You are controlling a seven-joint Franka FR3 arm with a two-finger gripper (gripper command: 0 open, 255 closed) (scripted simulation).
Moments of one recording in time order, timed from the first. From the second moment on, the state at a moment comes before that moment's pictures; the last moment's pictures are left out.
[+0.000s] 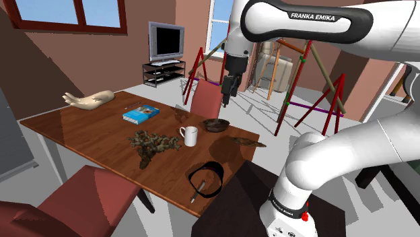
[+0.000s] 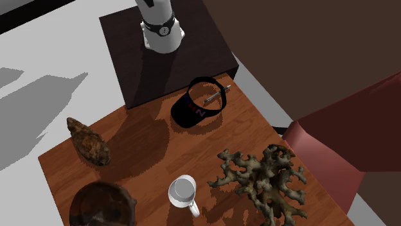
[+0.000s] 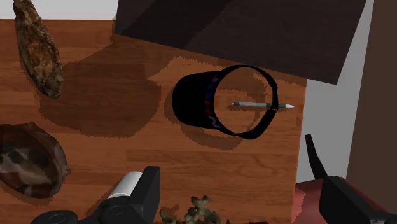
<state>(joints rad) -0.02 -0.76 0.04 -2.35 0.00 1.59 -0.17</state>
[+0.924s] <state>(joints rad) -0.01 -0.71 0.20 -2.72 -0.08 2.01 -0.03</state>
